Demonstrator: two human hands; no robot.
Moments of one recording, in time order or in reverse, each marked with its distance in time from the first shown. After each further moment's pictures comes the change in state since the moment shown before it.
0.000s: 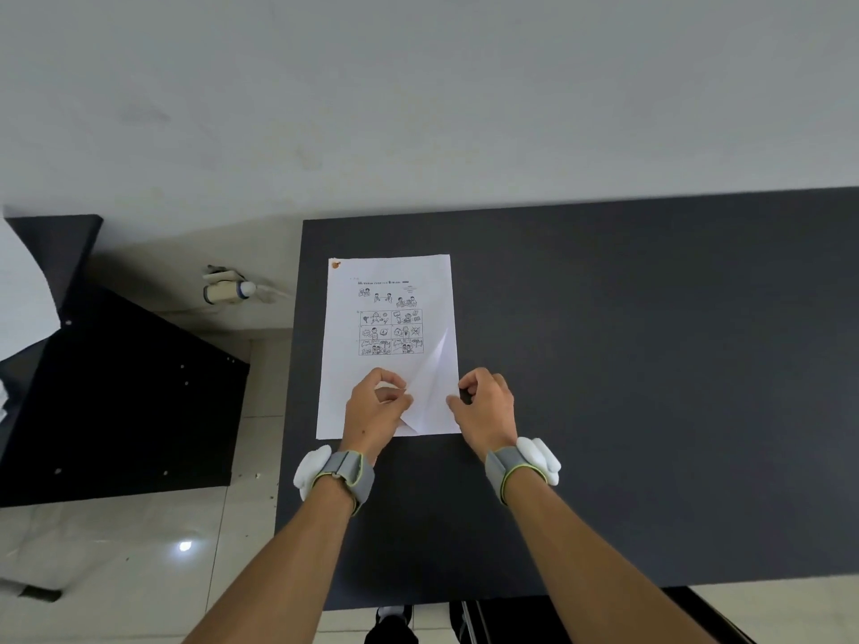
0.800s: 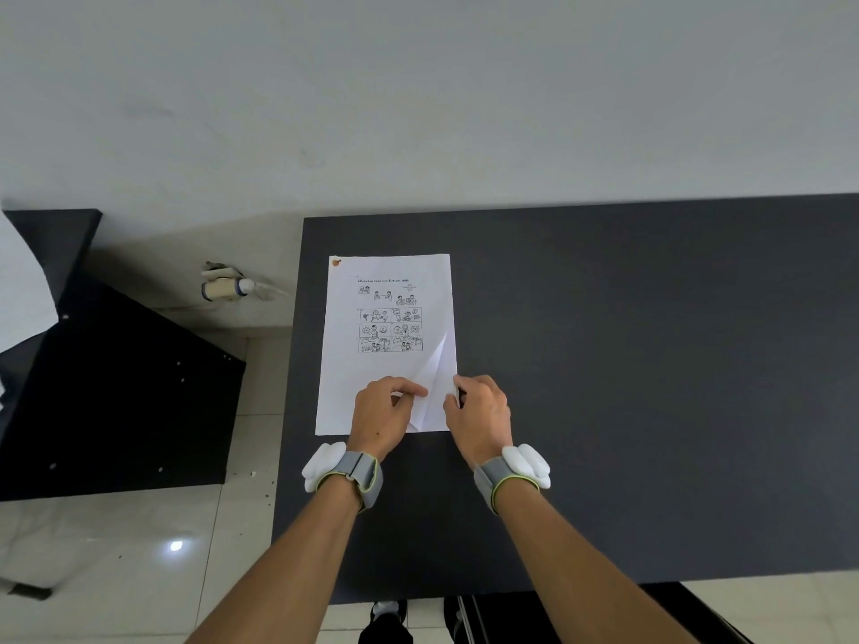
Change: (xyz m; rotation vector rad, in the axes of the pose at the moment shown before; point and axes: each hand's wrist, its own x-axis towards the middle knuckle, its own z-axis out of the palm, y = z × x) left_hand -0.004 0.000 0.009 0.346 -0.013 0.253; right_hand -0.013 0.003 0.008 -0.149 0.105 -0.167
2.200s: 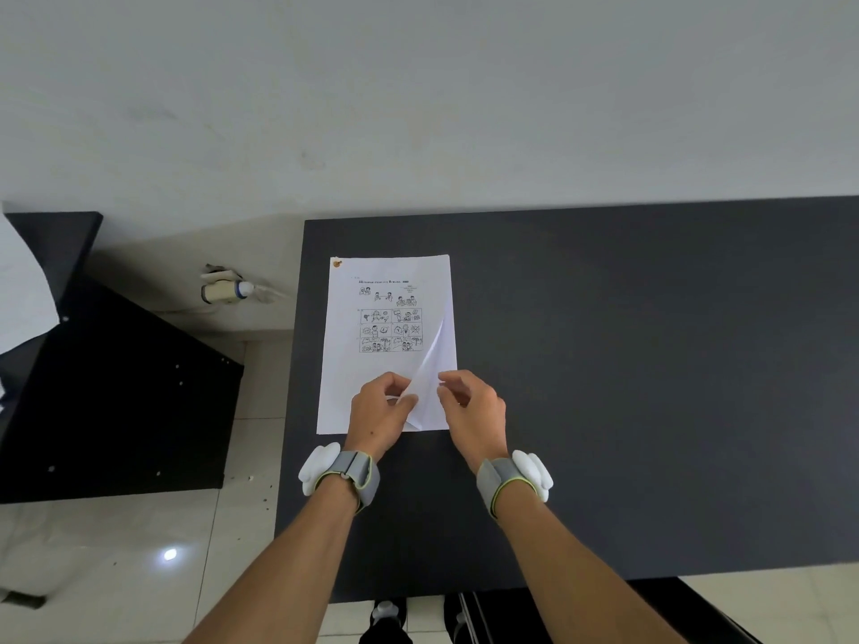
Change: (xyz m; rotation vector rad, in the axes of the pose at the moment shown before) left_hand 0.000 -0.008 -0.005 -0.109 0.000 -0.106; right_hand -0.011 -0.011 -0.003 0.396 -0.051 0.096
